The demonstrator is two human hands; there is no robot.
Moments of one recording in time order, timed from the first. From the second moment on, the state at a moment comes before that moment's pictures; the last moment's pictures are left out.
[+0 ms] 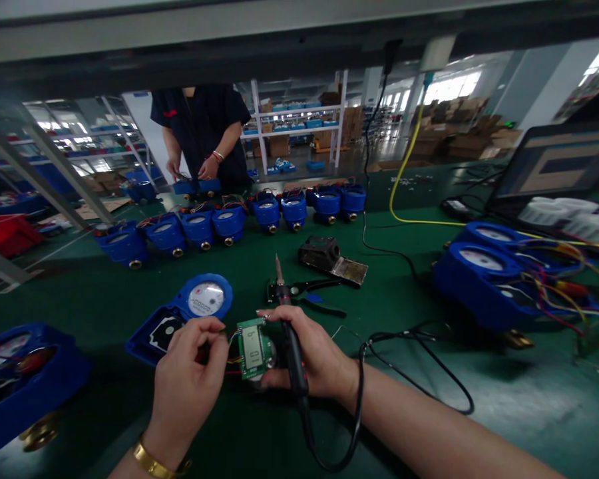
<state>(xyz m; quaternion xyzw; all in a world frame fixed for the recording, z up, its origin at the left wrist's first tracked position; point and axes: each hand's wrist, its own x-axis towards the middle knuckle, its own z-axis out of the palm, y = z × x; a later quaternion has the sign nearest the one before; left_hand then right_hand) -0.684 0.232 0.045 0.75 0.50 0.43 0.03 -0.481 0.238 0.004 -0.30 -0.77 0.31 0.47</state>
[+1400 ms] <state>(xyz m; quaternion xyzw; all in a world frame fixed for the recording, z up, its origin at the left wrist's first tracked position) -0.686 0.230 0.054 0.80 0.44 0.39 0.15 -0.479 0.241 0.006 -0.28 -0.78 0.26 0.49</state>
